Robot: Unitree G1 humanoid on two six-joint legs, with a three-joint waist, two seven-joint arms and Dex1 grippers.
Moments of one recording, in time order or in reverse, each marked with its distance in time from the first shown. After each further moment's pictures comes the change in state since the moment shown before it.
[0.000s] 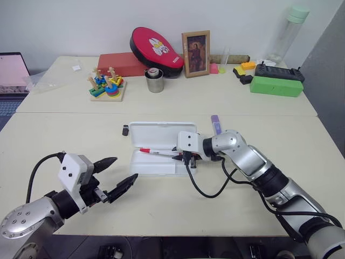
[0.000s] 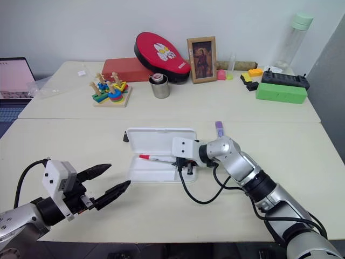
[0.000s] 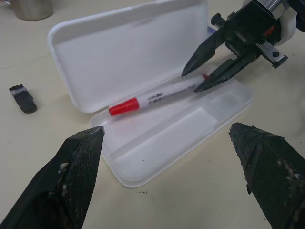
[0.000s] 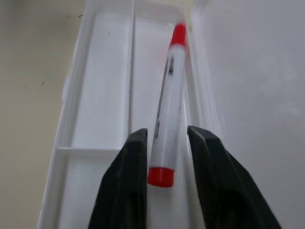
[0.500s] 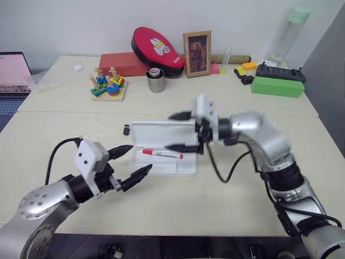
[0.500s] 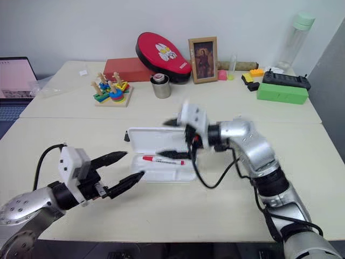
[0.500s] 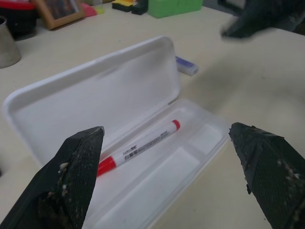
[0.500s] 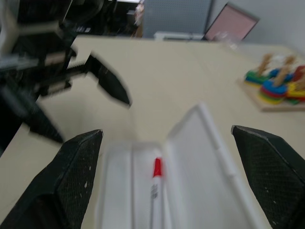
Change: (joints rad) left arm -0.225 0.018 -0.160 0.013 -0.003 0.009 0.015; right arm -0.052 0.025 -0.389 -0.242 0.361 0.285 0.016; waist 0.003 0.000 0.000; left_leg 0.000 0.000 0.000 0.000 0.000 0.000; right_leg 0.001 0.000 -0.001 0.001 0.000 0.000
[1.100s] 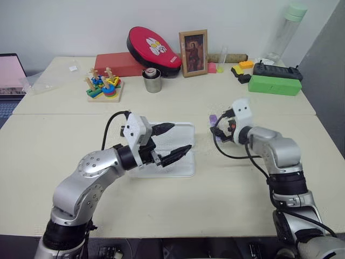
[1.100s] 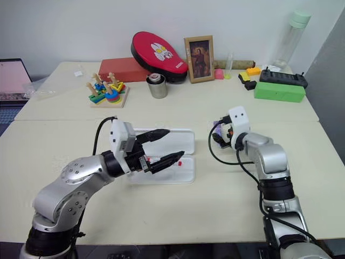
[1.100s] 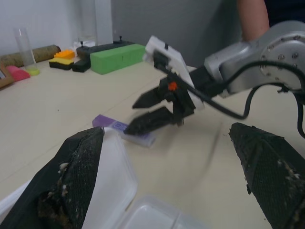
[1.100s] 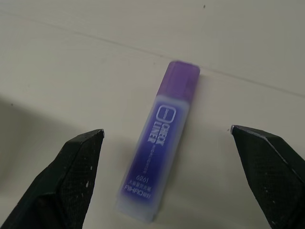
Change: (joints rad) left arm -0.442 -0.161 -0.325 0.181 0.083 -0.006 0.025; right arm 0.176 0.083 -0.156 0.151 -0.175 0.369 -0.648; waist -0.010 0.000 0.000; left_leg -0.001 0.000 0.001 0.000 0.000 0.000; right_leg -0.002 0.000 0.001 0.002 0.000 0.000
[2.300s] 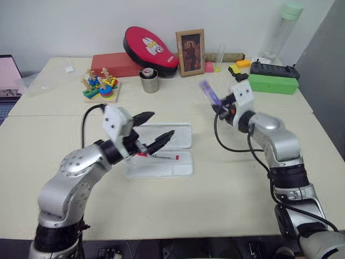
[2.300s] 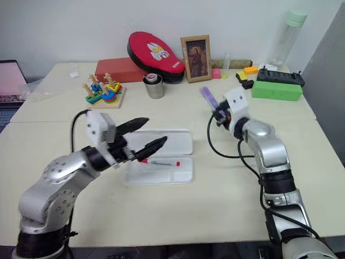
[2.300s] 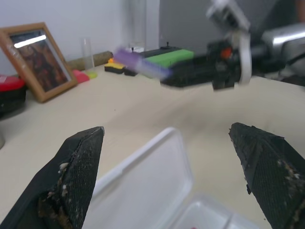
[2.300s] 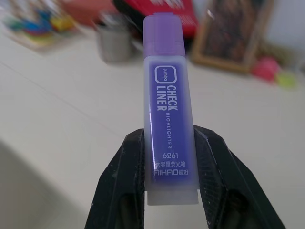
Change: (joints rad) left arm 0.167 0.058 0.247 -0.067 -0.033 0.013 0.050; right arm -0.109 -0.068 0.031 -0.013 0.073 -0.421 0.285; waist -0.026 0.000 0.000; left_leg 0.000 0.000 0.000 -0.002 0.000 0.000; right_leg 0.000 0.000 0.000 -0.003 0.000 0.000
